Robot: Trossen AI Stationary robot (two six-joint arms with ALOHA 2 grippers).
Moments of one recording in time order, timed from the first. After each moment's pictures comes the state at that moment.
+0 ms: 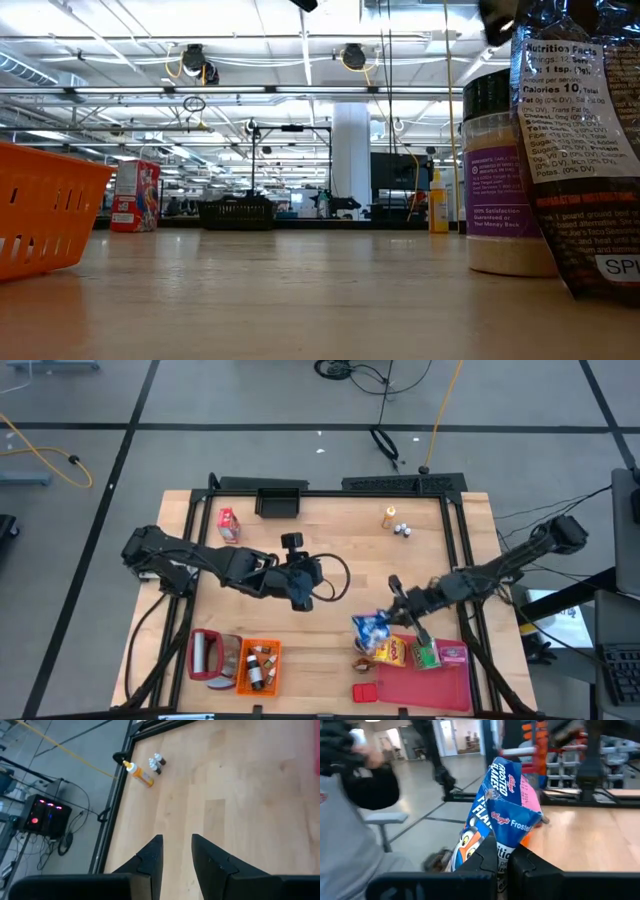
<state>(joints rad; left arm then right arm) -0.27 1.69 1.69 -0.87 -0.64 0.01 0.47 0.99 0.44 0.51 0.05 0.16</state>
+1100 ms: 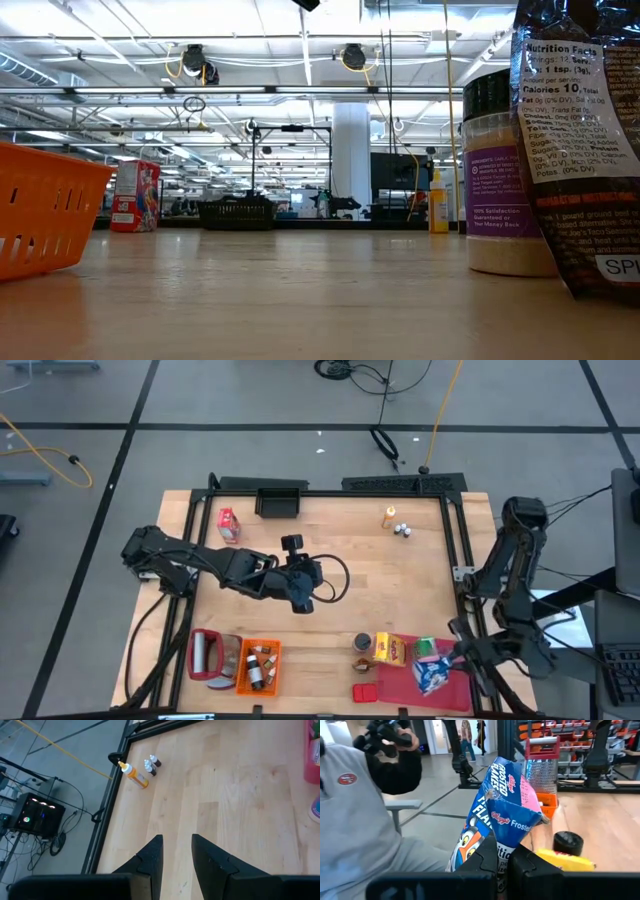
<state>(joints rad) -0.27 1.69 1.69 -0.86 -0.63 -0.02 1.46 1.05 0.44 0.39 1.09 0.34</state>
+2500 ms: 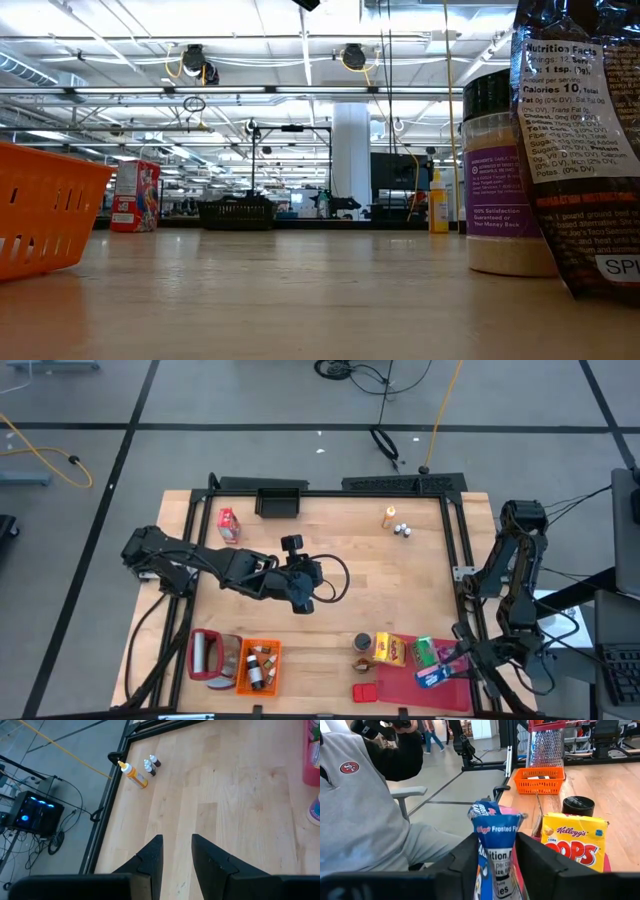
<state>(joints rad) -0.27 1.69 1.69 -0.86 -0.63 -0.03 1.54 1.10 0.44 0.22 1.12 0.63</state>
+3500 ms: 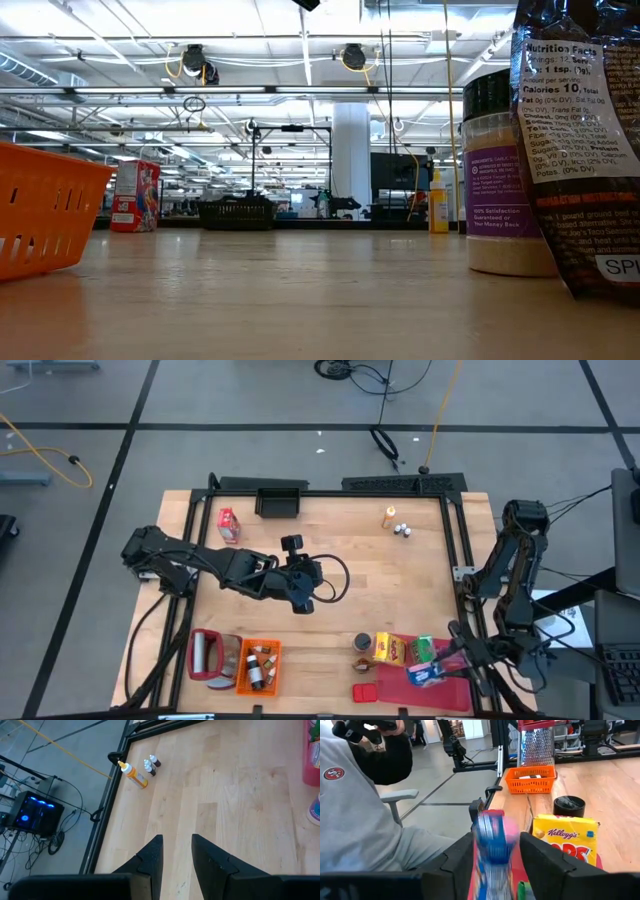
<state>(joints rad) -0.27 1.69 1.69 -0.86 -0.63 -0.03 1.48 1.10 0.44 0.22 1.10 0.64</state>
